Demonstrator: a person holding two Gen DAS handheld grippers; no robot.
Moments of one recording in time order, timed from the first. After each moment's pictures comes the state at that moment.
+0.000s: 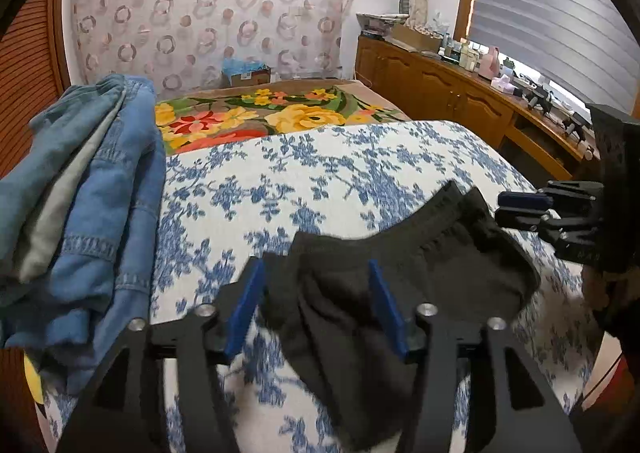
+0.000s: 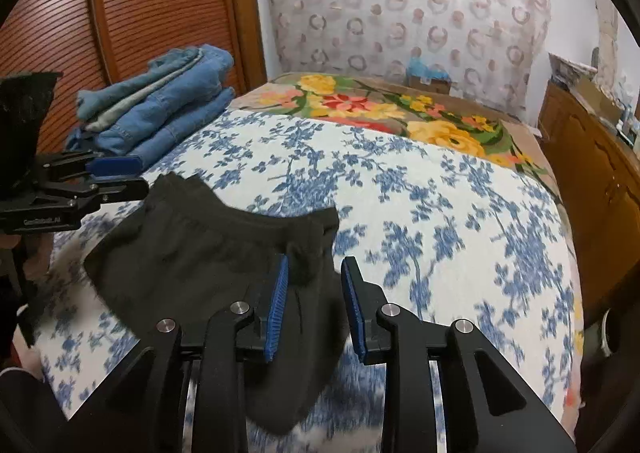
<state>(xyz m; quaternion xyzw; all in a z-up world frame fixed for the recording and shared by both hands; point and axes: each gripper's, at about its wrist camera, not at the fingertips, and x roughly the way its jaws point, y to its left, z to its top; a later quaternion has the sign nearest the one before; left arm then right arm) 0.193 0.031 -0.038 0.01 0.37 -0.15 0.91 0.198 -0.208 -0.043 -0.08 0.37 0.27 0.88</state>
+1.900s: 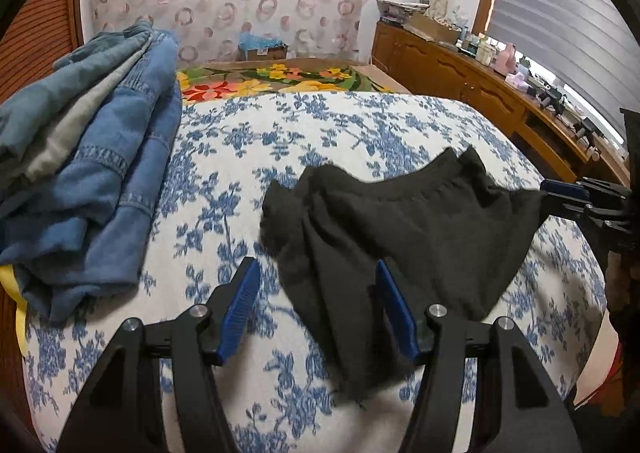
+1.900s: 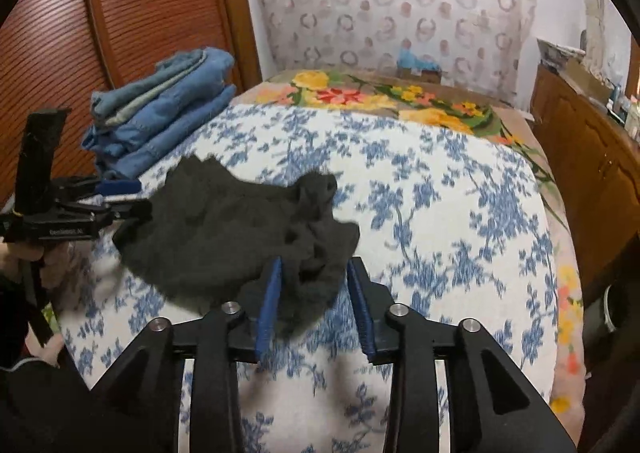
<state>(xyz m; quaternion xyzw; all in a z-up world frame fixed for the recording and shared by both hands) 0.171 0.035 -0.056 -0.02 0.41 -0.12 0.90 0.163 -0.232 -0.034 -0.06 0.38 0.27 0.88</state>
